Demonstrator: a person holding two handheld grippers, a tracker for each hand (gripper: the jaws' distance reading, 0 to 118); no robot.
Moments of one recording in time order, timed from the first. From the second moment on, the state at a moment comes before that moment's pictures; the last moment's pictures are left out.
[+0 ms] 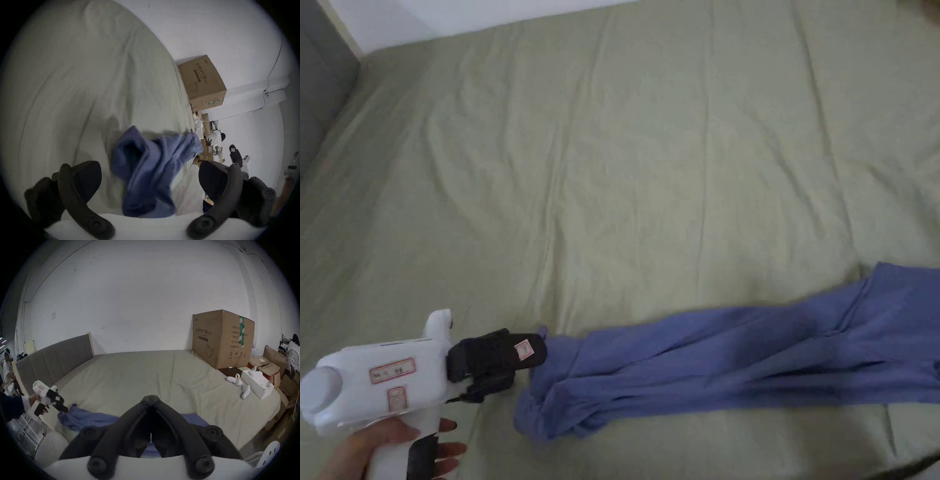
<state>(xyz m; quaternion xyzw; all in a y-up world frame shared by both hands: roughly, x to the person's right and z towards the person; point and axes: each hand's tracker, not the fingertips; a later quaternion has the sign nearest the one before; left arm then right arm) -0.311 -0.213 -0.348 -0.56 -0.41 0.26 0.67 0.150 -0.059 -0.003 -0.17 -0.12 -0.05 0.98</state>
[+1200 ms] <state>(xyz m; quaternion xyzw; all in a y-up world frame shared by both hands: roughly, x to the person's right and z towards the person) -0.309 -0.108 -0.339 -0.58 -0.17 0.12 0.79 0.185 -0.057 0.006 -0.13 -0.13 -0.09 0.98</state>
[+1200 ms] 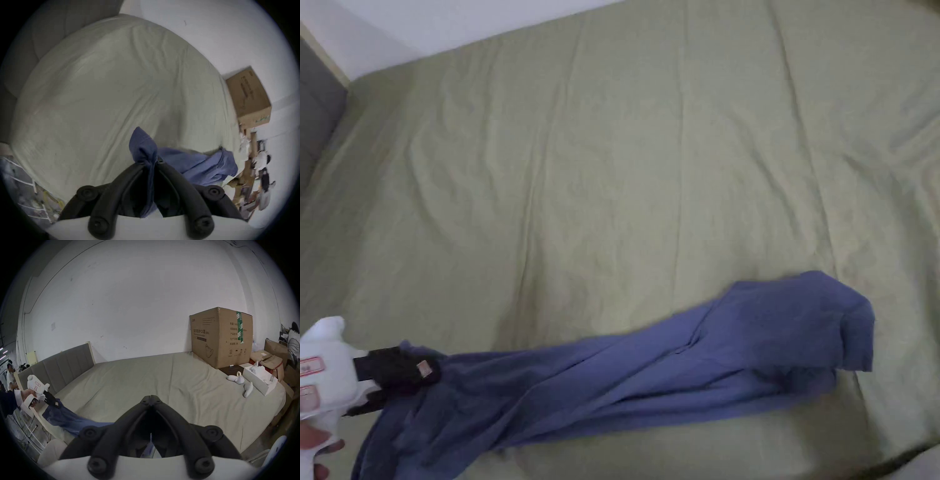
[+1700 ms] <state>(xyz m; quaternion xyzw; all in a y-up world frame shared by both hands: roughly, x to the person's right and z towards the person) -0.056 -0.166 -0.298 -0.64 -0.33 0.06 0.69 0.212 -0.049 0.047 -0.12 -0.17 -0.10 0.97</state>
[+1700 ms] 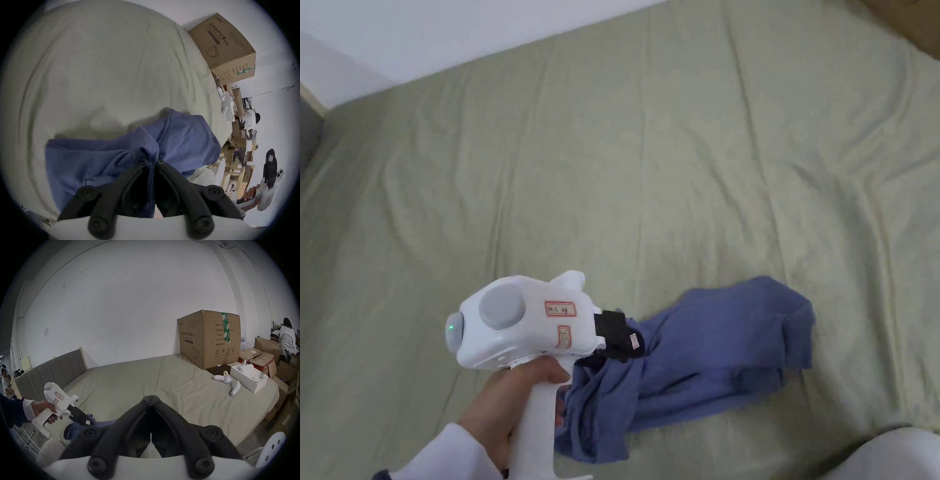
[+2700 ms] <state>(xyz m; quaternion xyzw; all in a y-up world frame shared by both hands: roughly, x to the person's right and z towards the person) -0.002 -0.173 -0.206 -0.54 -0.31 -0.12 0.77 0.212 -0.050 0.049 -0.15 -0.17 -0.08 0.97</state>
